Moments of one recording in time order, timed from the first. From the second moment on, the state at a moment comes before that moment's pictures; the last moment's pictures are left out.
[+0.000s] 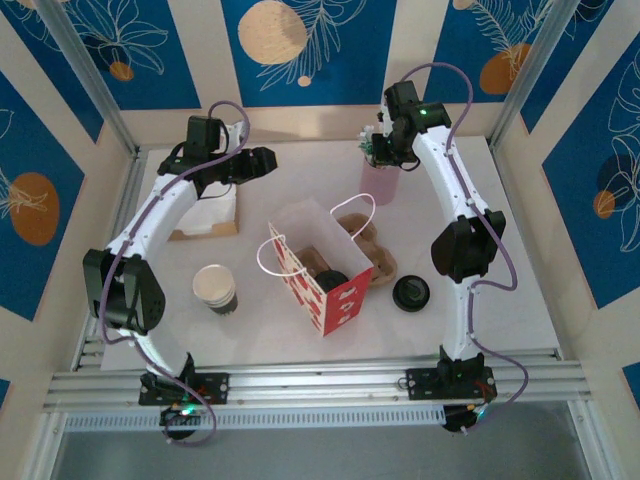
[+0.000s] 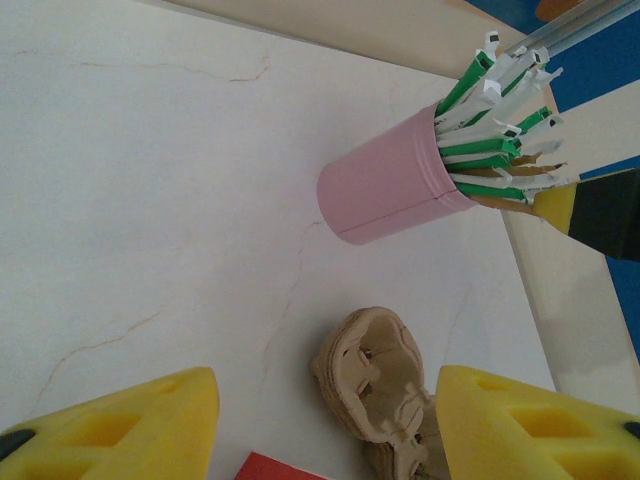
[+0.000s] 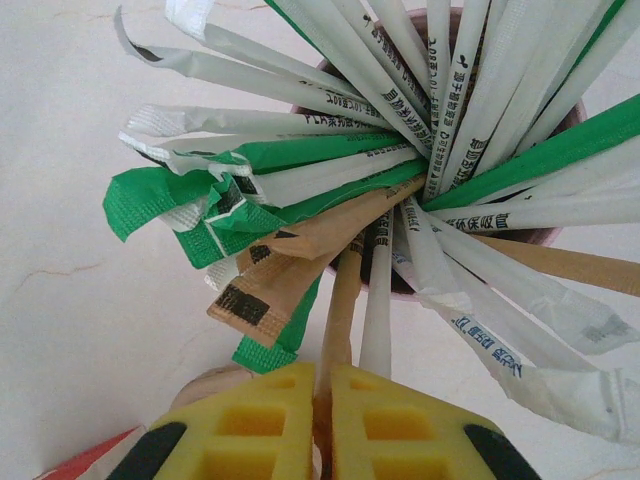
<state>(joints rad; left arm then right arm) -0.23 1.70 1.58 -0.54 0.54 -0.46 0.26 2.14 2.34 -1.29 -0.05 0.20</state>
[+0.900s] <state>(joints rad) -0.23 1.47 1.52 -0.55 0.54 -0.47 0.31 1.90 2.41 -1.36 0.05 0.20</state>
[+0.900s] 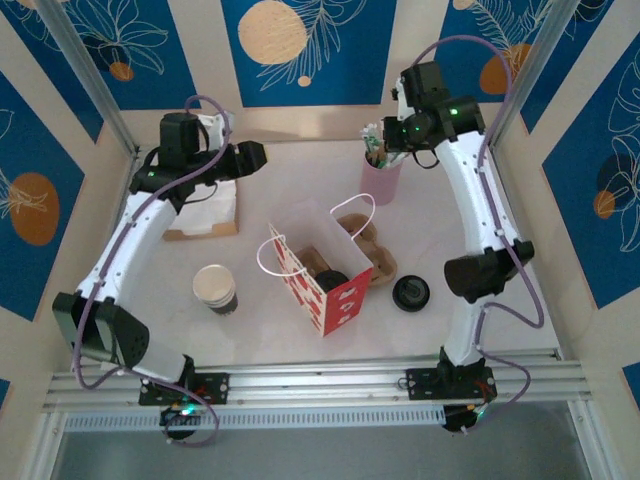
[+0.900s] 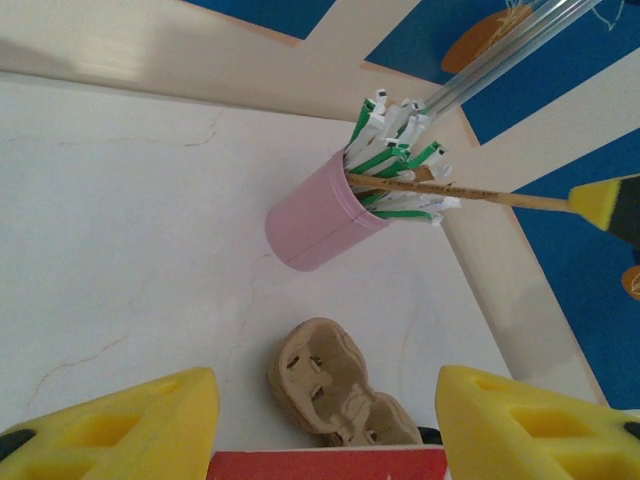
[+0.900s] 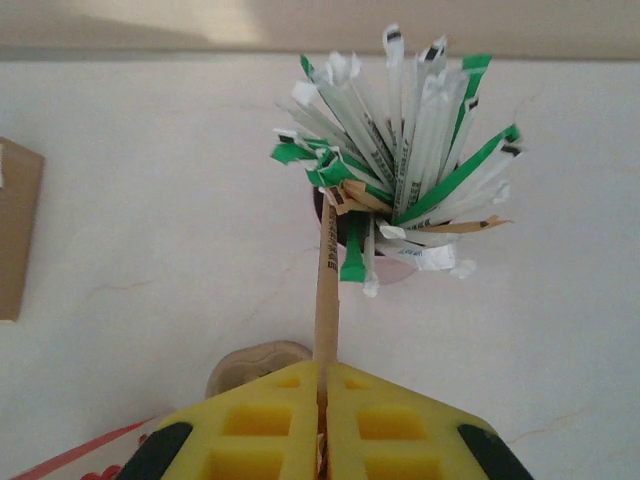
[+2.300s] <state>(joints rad) -0.30 1.03 1.33 -0.71 0.49 -0.48 0.78 1.36 2.14 -1.59 -0.18 0.32</state>
